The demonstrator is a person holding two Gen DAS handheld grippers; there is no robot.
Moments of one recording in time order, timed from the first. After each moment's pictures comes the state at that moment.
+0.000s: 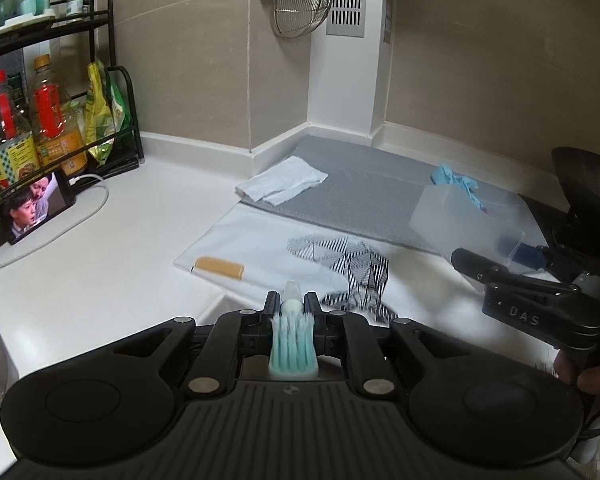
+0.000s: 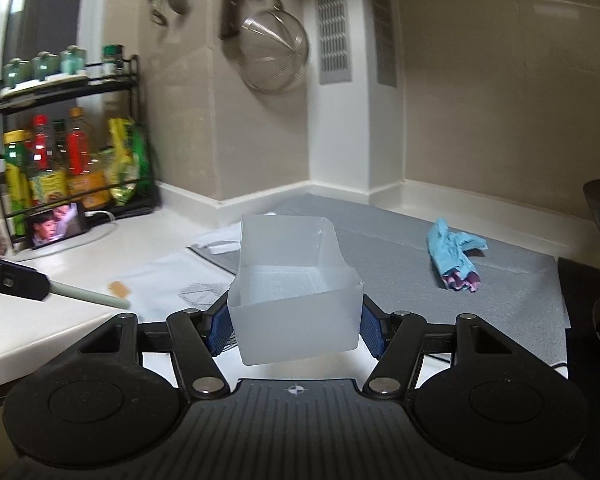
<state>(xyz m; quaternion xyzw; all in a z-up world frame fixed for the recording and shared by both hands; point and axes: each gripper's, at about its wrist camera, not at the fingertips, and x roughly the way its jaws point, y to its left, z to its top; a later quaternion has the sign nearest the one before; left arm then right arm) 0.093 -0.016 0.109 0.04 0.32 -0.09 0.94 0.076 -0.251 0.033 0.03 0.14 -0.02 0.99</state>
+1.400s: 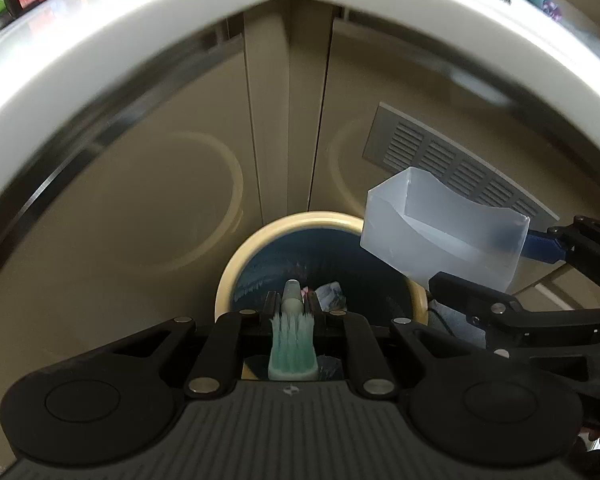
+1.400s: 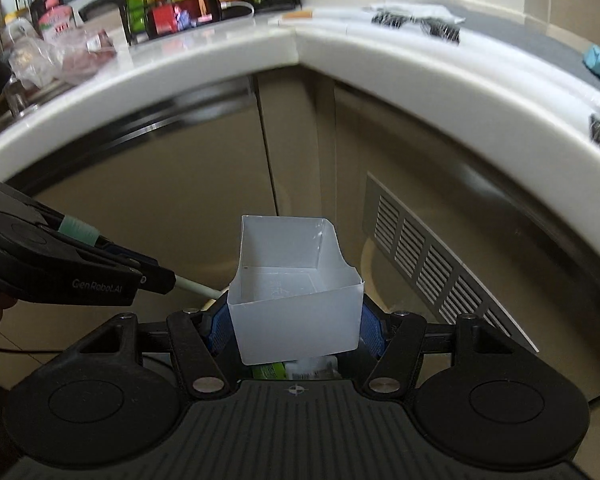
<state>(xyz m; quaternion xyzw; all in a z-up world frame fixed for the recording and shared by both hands) 0.029 0.041 -0.086 0.04 0.53 -0.04 0.85 0.031 -0.135 -0.117 -0.01 0.36 0.13 0.92</state>
